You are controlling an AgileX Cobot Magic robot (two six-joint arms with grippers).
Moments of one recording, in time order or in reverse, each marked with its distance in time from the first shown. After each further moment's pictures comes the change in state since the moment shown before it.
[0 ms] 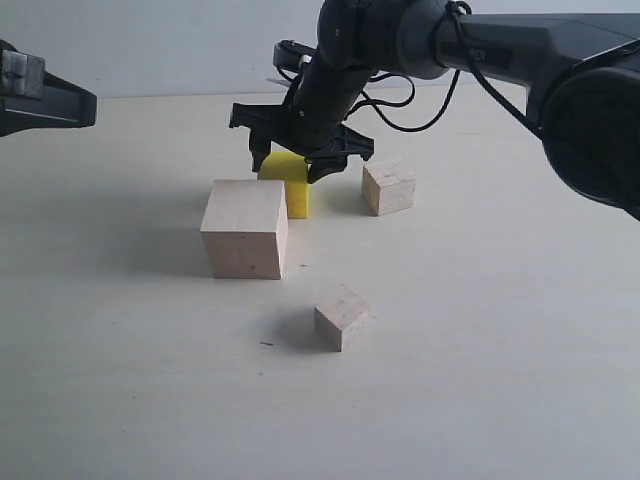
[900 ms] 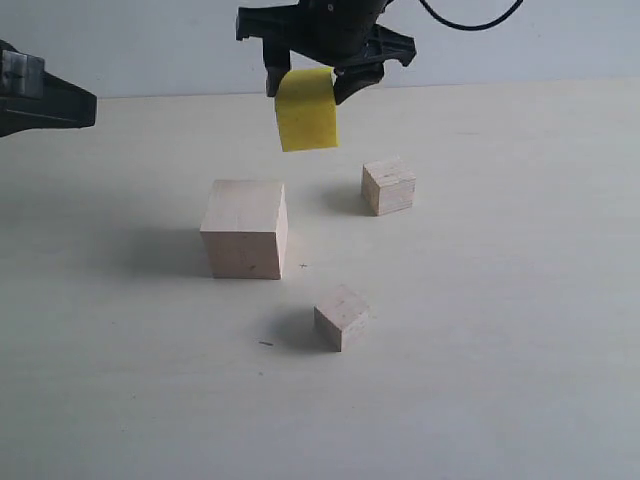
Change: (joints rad) left arm 0.000 0.000 0.000 0.000 0.002 0.000; right arm 0.000 -0.277 0.019 -0.112 0.195 -0.037
